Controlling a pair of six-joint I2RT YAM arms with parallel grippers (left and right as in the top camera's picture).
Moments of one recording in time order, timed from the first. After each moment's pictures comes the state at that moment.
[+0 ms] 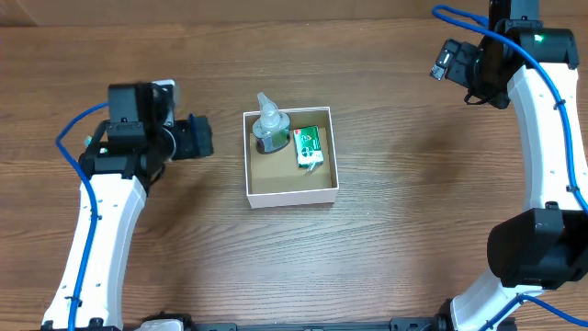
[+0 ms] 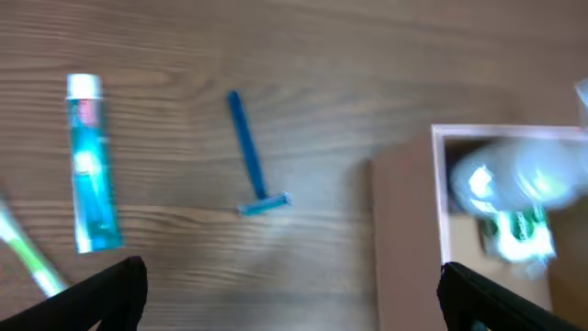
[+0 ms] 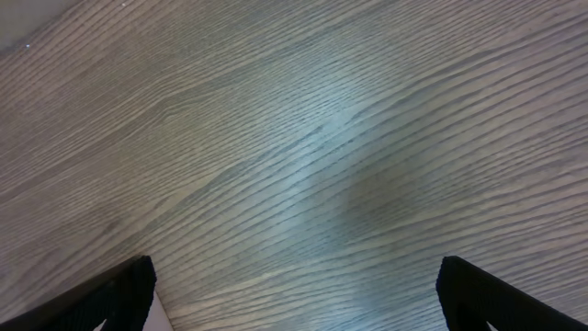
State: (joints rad) left arm 0.03 1.40 1.16 -0.70 0.11 -0.13; right arm -0.07 1.88 1.92 -1.18 -0.01 0.38
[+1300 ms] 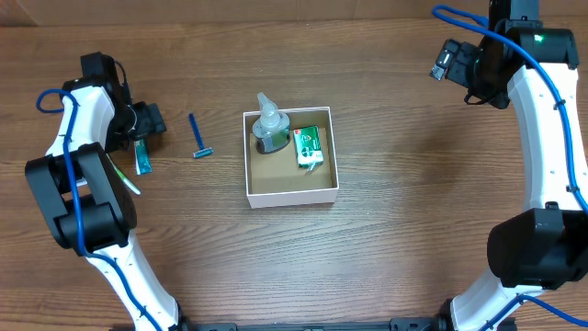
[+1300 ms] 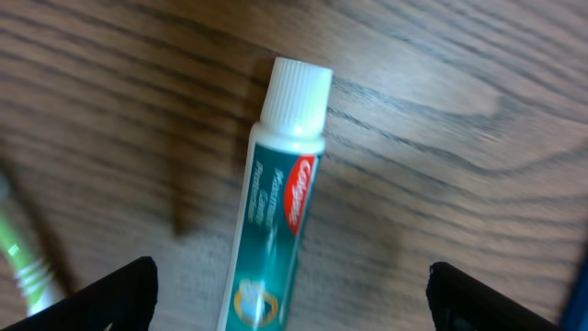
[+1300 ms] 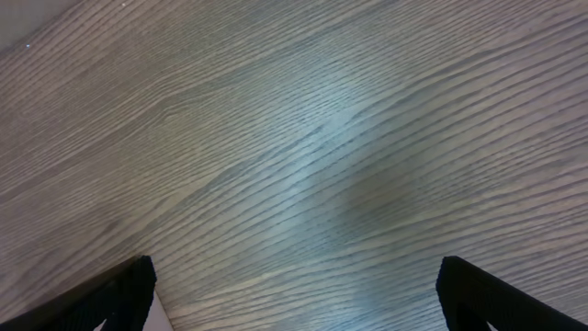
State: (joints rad) left arm 0.28 2.21 1.70 -0.90 0.01 -0.14; right arm -0.07 1.88 1.92 -1.18 -0.01 0.38
